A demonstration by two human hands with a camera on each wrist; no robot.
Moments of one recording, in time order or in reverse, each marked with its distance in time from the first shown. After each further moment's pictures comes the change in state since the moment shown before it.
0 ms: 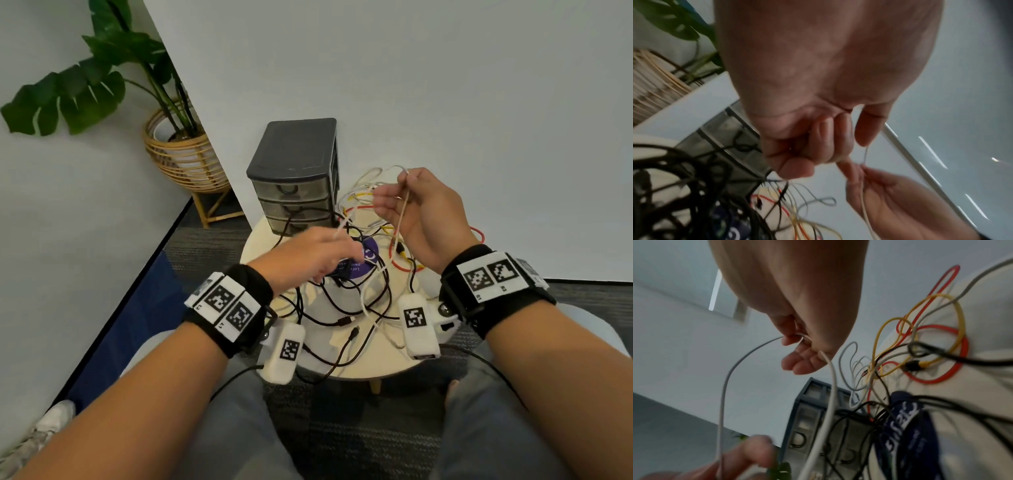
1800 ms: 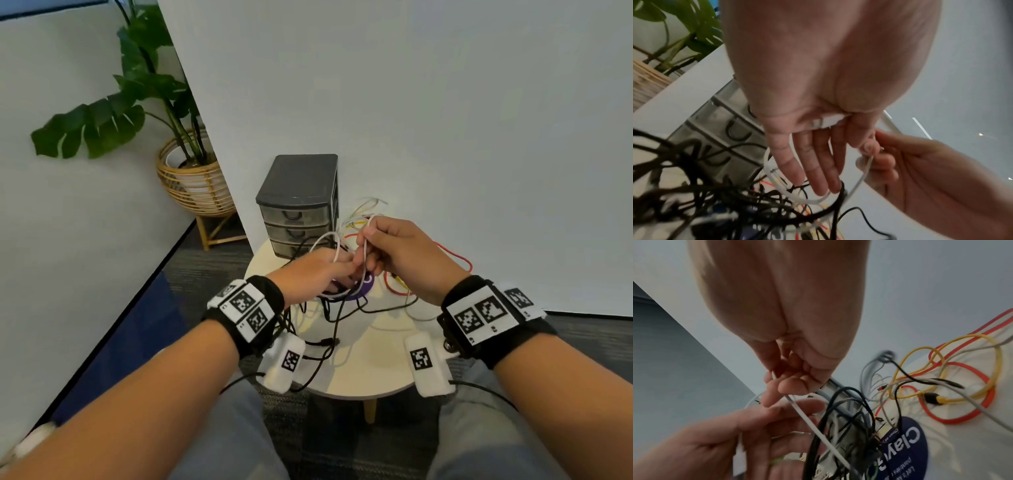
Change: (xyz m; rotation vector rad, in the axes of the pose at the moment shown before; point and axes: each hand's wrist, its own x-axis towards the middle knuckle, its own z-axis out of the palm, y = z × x) left_hand 0.007 0.000 0.005 0.028 0.005 0.042; right_hand -0.037 -0.014 0.021 -0.615 -0.318 -0.013
